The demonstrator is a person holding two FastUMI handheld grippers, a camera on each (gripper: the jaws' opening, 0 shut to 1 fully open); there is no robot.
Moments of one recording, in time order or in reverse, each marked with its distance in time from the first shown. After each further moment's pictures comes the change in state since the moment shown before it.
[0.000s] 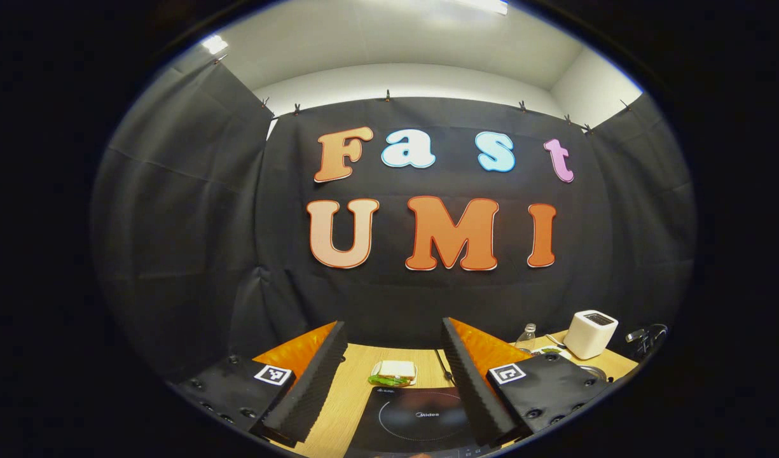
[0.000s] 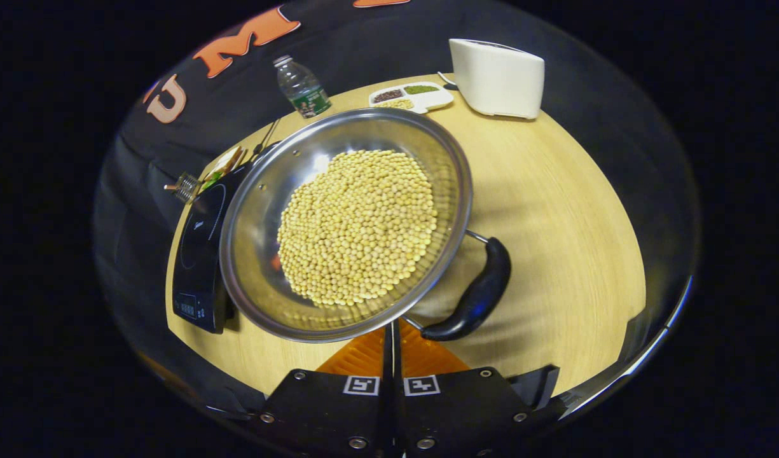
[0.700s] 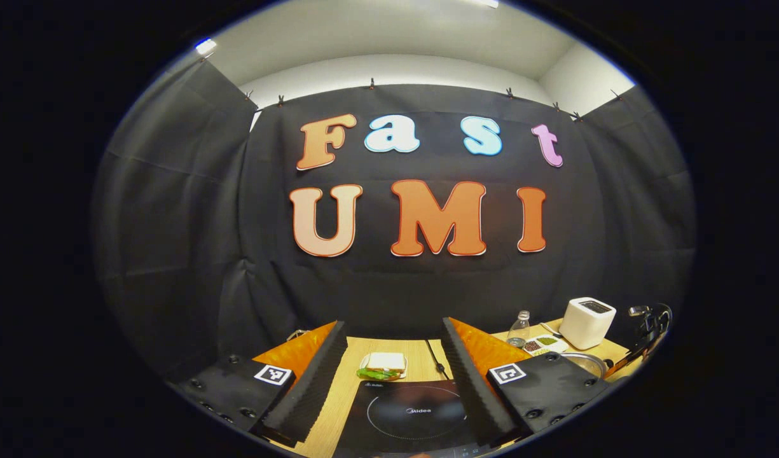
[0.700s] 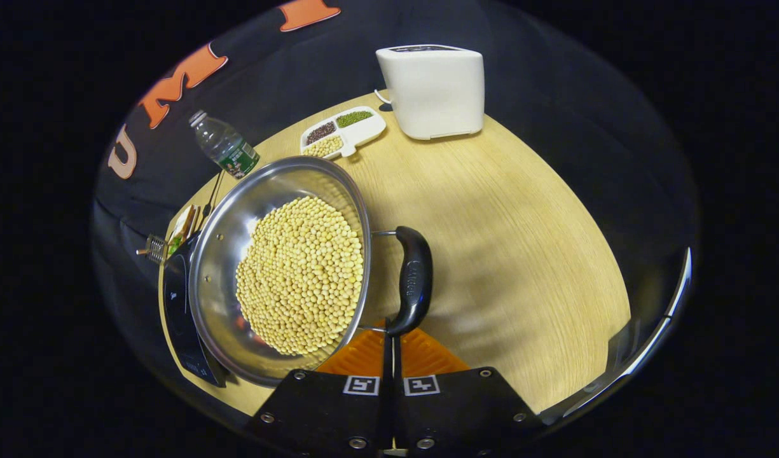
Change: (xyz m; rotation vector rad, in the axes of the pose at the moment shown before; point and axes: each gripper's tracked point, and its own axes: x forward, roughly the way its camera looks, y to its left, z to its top) left arm 0.023 -0.032 -0.030 0.030 0.057 -0.059; right arm 0.015 -0.043 0.066 0.177 -0.070 -0.100
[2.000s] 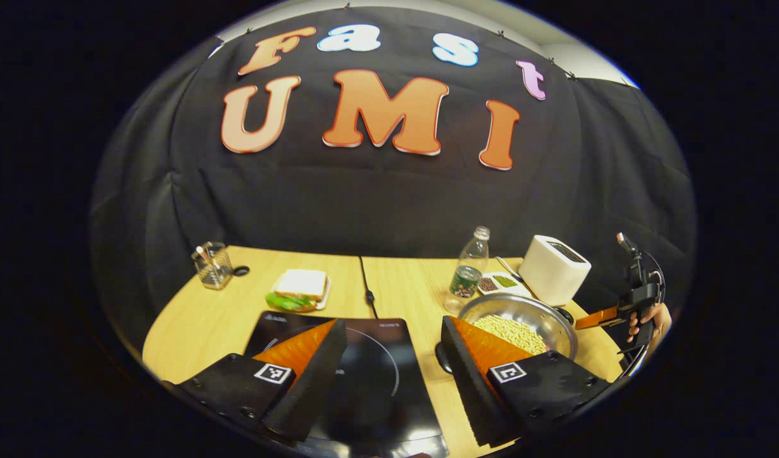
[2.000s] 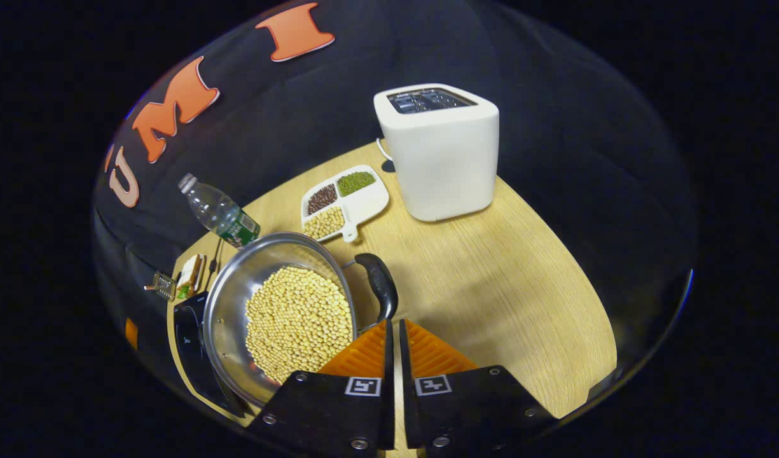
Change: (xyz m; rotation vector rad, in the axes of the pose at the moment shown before) left arm 0.068 -0.142 -0.179 -0.114 0.469 -0.247; right arm -0.006 0.012 0.104 0.015 -0.204 0.086
